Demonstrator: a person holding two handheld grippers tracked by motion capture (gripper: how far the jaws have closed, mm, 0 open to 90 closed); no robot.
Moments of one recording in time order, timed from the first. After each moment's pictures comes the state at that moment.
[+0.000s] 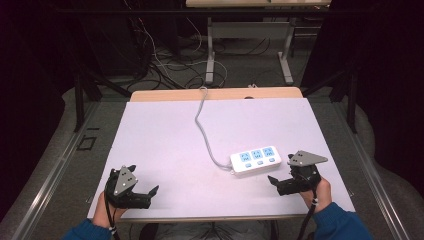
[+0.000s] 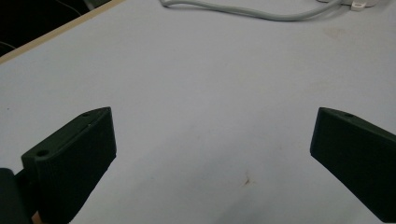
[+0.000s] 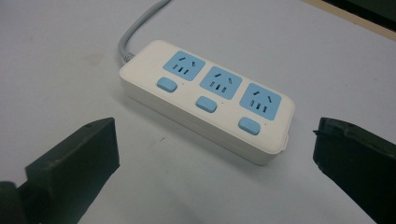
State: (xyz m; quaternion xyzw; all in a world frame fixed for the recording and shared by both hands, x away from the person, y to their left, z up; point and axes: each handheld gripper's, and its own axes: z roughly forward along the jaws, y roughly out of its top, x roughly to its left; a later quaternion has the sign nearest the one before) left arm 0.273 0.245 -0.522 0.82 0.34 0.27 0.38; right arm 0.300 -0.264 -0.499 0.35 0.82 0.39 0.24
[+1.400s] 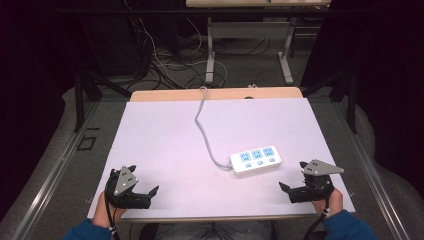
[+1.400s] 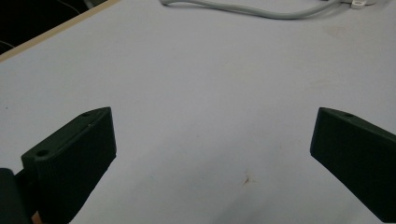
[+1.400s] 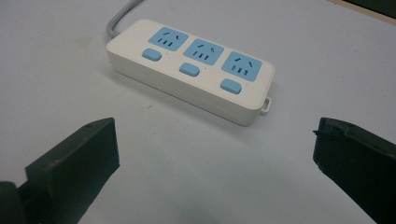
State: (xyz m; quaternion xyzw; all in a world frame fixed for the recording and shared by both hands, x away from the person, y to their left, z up) left arm 0.274 0.244 -0.523 0.82 0.34 0.27 0.38; right arm 0.281 -0.296 -0.514 0.37 0.80 0.40 0.24
